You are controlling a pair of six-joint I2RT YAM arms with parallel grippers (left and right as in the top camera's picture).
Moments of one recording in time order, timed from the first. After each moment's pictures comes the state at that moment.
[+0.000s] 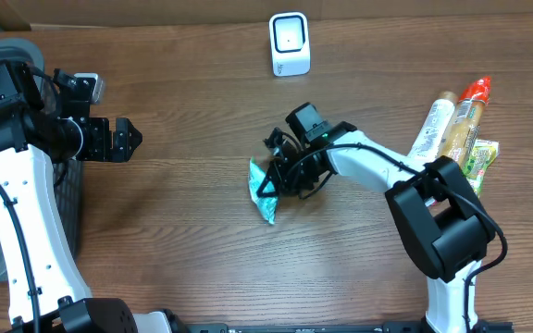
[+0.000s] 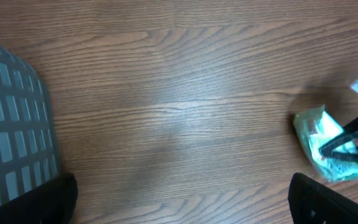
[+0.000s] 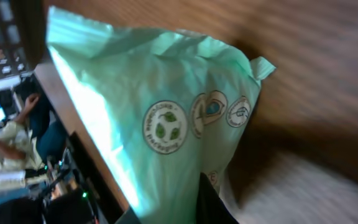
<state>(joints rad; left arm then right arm) 0.39 1.54 1.62 -1.26 0.32 0.40 0.57 2.08 1.35 -0.57 -0.79 0.34</state>
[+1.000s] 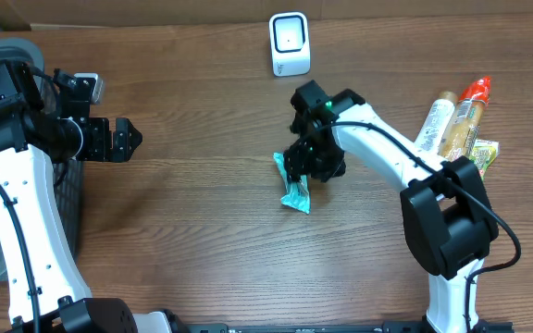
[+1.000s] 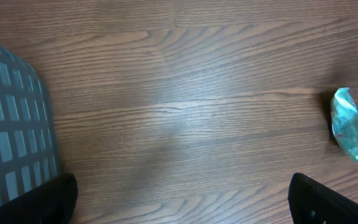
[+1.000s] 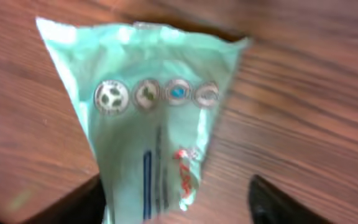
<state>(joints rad) 0.39 1.54 1.62 -1.26 0.32 0.40 0.53 2.08 1.63 -1.11 -0.25 0.28</state>
